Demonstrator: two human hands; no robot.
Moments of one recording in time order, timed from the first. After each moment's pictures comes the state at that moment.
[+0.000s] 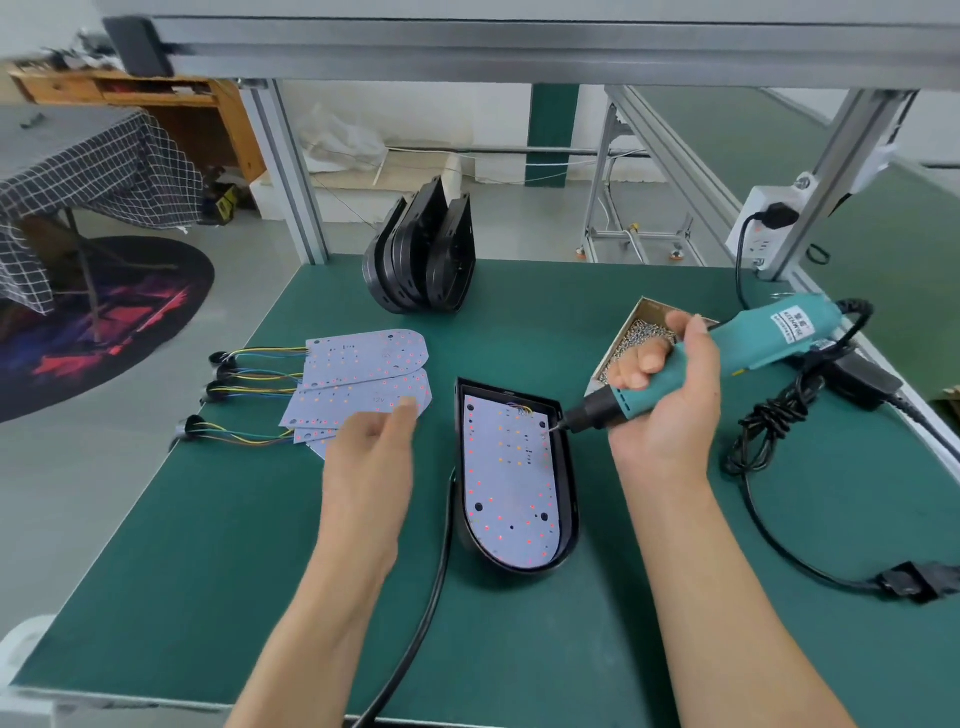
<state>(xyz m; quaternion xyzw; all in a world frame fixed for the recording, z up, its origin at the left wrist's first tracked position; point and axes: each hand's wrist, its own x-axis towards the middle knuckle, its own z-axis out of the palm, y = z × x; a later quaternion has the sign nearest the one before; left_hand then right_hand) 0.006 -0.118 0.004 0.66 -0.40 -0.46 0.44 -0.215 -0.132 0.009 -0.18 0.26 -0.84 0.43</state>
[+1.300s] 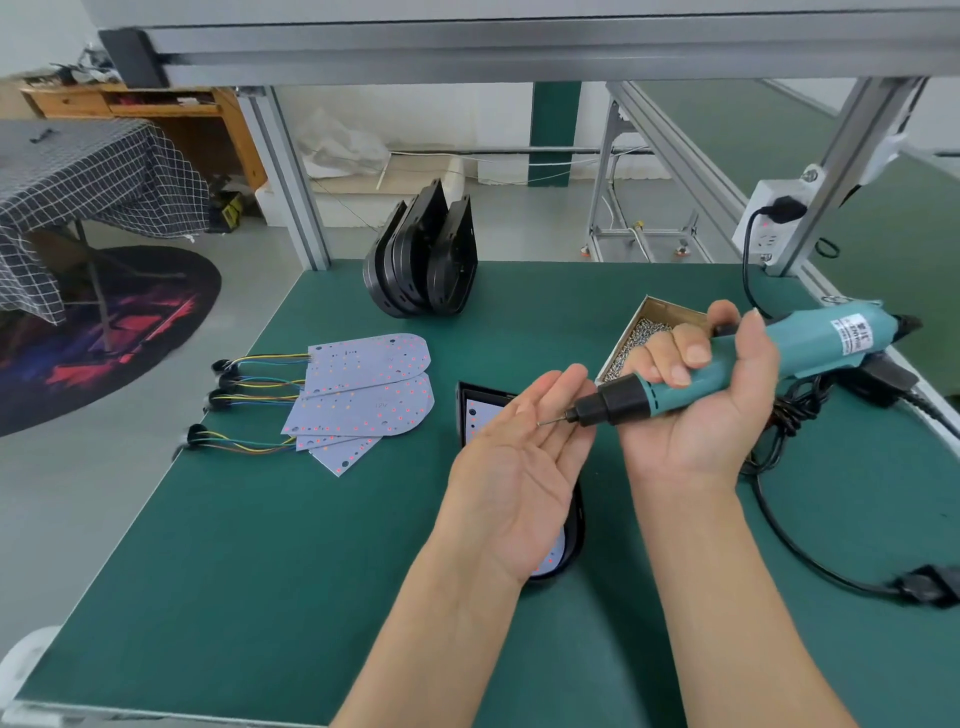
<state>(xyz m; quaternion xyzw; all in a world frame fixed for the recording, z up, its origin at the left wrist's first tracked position) -0.079 -0.102 0.022 0.24 -0.14 -0.83 0.48 -0.208 -0.113 0.037 -0.17 0.11 -0.86 0.47</state>
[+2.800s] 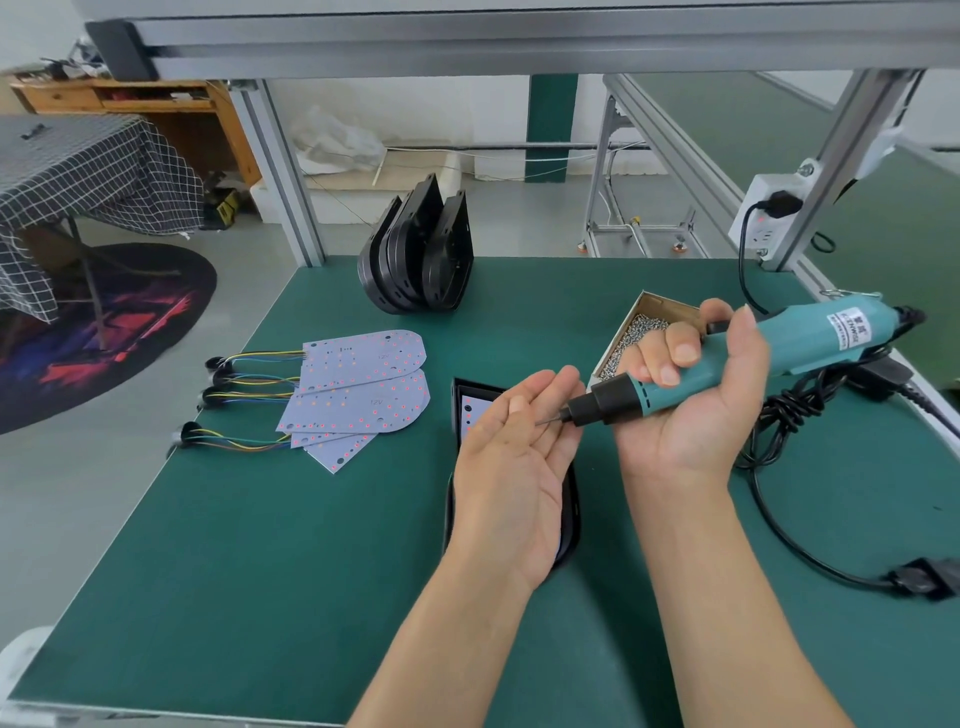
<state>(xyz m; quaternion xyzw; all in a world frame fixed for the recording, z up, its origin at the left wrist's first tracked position) -0.090 -0.092 0.020 0.30 -0.21 -0.76 0.54 -0.206 -0.112 0.034 -0.19 0.15 -0.86 0.45</state>
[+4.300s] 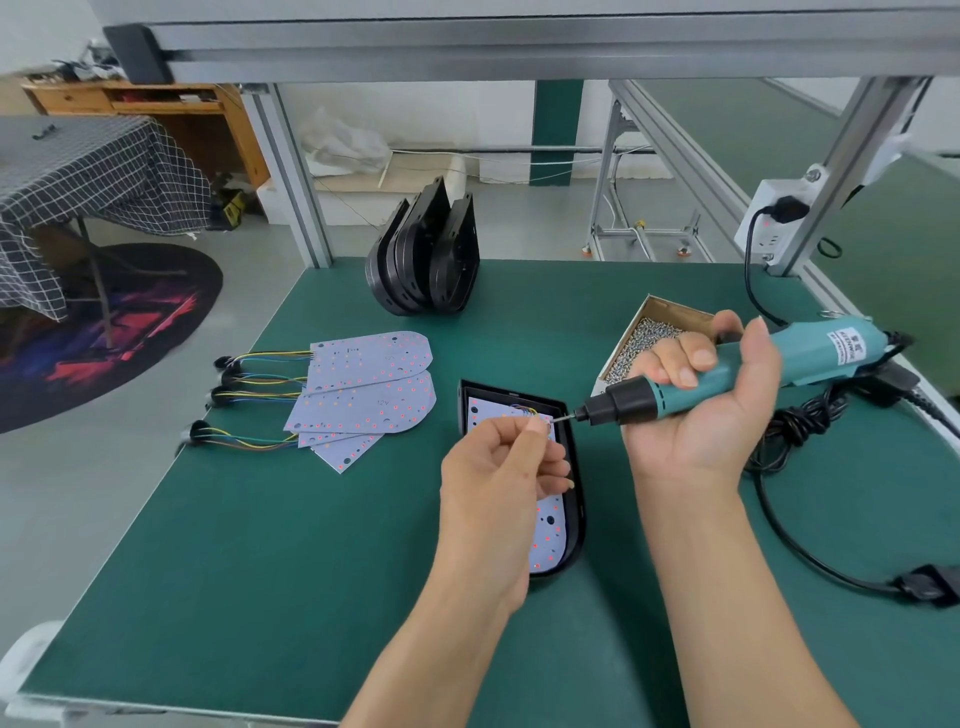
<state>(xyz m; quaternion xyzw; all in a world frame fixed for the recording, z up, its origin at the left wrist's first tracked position) -0.070 -0.083 0.011 0.48 -0.35 -0.63 0.50 -0.212 -0.114 0.031 -0.12 0.13 -0.87 0.47</state>
